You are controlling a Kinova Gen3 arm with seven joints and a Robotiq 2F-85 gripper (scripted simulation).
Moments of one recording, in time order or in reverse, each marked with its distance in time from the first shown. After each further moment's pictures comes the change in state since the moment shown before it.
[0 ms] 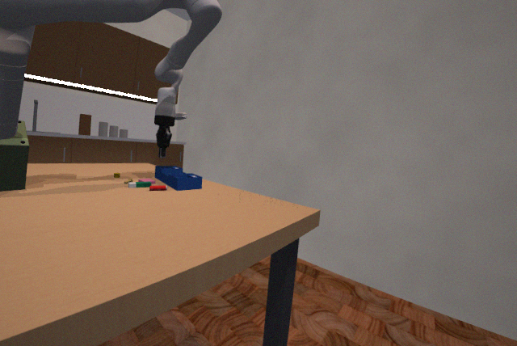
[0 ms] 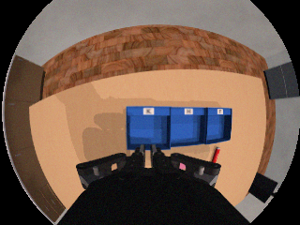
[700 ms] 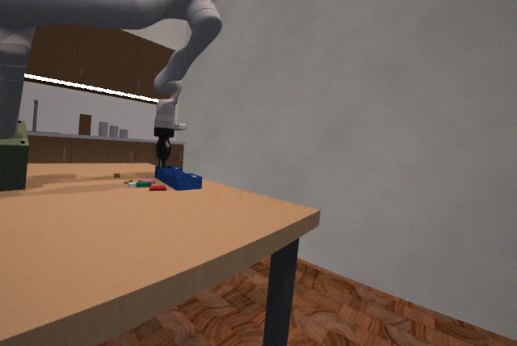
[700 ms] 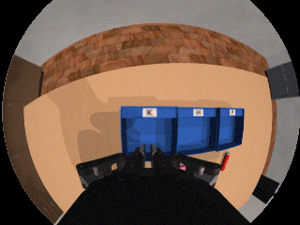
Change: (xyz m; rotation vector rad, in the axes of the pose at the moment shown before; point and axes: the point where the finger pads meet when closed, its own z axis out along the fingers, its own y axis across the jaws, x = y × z) arm 0.003 -0.001 0.045 0.002 0.006 0.002
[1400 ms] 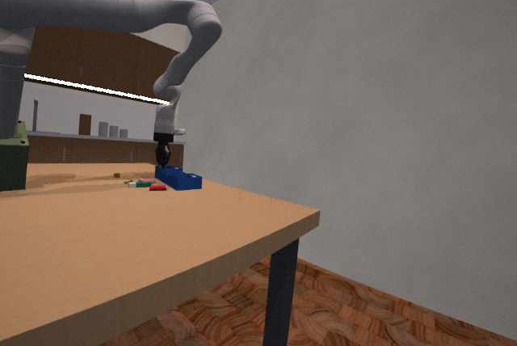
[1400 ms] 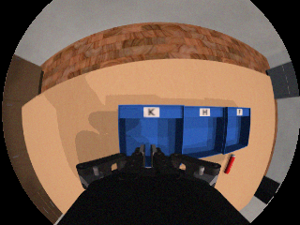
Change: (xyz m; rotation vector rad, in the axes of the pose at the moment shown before) arm 0.000 -0.002 0.020 0.005 0.000 0.000
